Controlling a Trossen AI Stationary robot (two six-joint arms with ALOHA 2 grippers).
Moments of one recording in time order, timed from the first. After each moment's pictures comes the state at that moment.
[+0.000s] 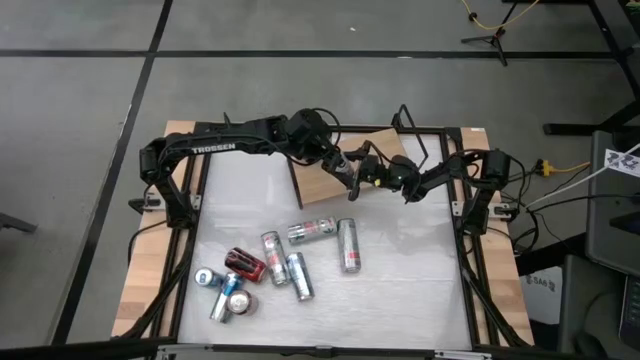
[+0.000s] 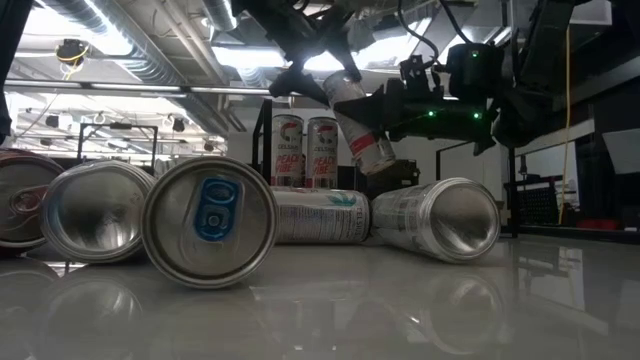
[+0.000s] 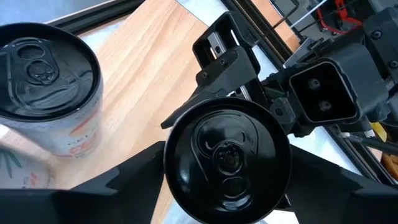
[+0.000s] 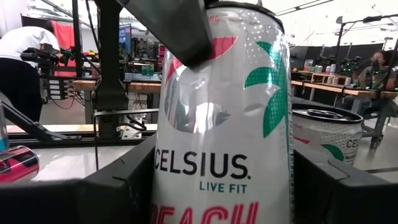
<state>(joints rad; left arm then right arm) 0.29 1.72 1.55 -0.54 0.02 -0.65 -0.31 1.81 0.56 1.43 -0.11 -0.06</state>
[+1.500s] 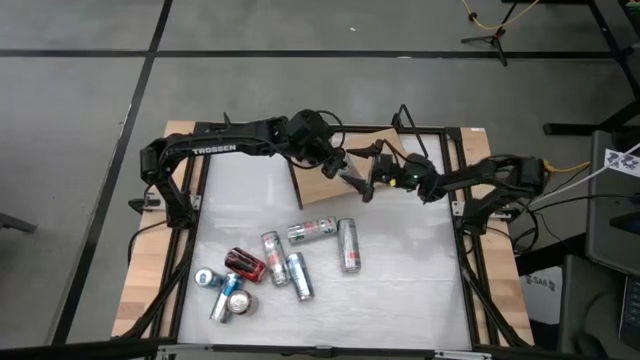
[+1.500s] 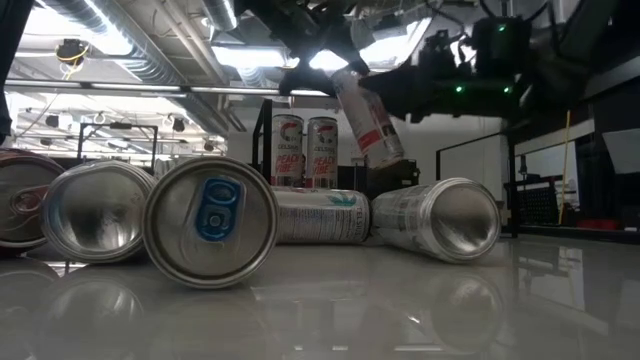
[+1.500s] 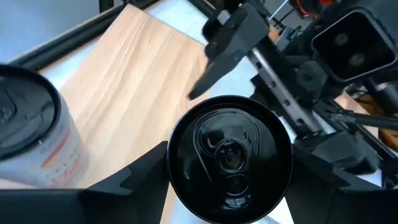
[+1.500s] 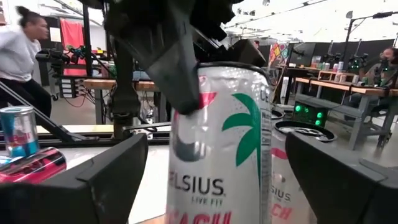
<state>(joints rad) 0.30 1.72 1.55 -0.49 0.05 -0.51 -0.31 1.52 0.45 1.22 -0.13 -0.06</state>
